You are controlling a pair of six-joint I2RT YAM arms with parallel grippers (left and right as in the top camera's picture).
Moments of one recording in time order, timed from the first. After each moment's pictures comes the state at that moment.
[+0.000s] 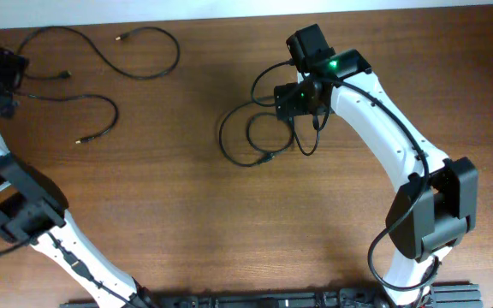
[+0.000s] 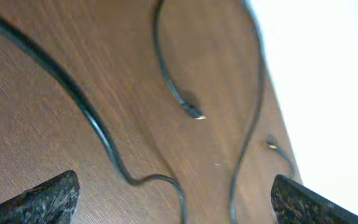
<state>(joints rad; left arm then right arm) 0.59 2.34 2.22 -0.88 0.28 -0.62 0.37 1.93 1.70 -1.02 0.06 0.28</state>
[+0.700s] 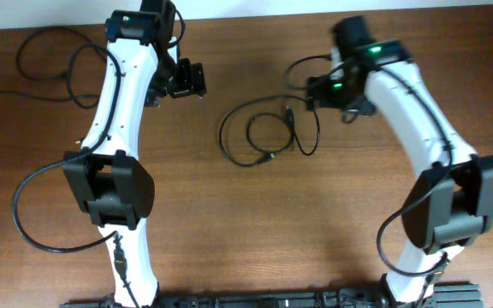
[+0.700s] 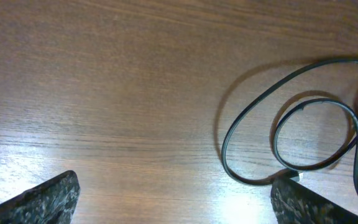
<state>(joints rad) -0.16 2.21 2.22 -1.47 0.06 -0.30 0.15 1.93 1.70 -1.10 -0.07 0.29</state>
